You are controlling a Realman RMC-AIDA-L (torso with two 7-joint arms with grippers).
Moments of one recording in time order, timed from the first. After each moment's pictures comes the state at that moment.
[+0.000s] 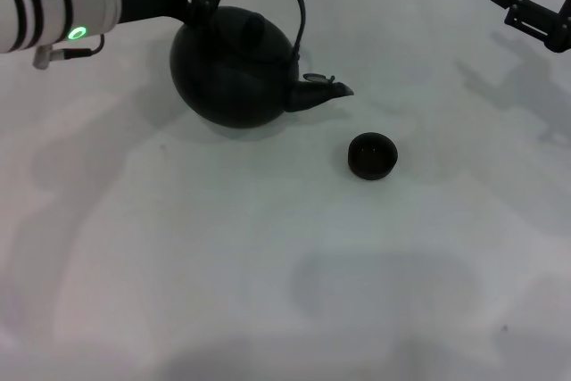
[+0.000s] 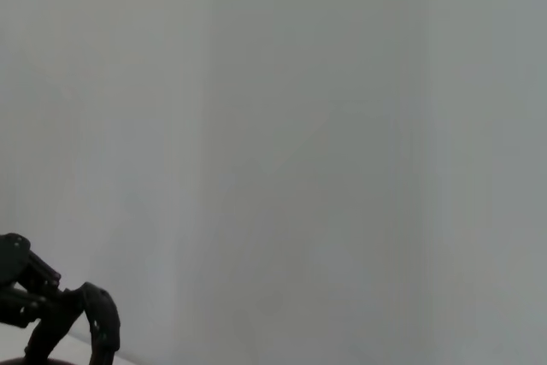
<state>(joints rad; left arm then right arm) -0.37 -2.08 1.54 1.35 2.19 0.79 -2.18 0.30 2.00 2.13 0.58 -1.20 1.27 -2.18</state>
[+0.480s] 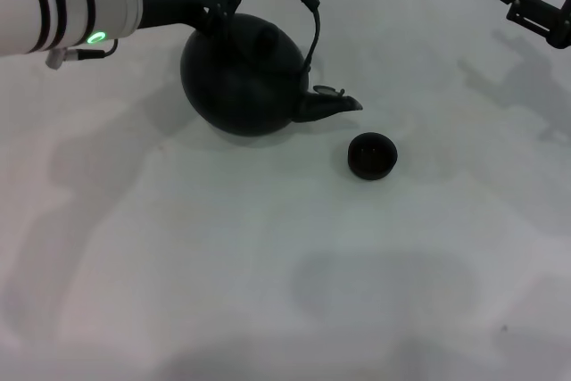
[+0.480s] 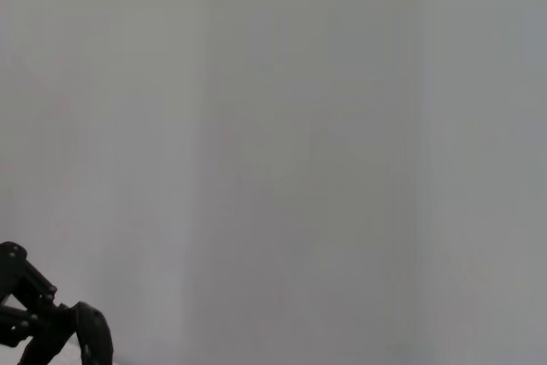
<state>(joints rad) -0.37 -2.08 1.60 1.40 2.28 0.79 -2.23 0.30 2.00 2.13 0.58 -1.19 1.27 -2.18</state>
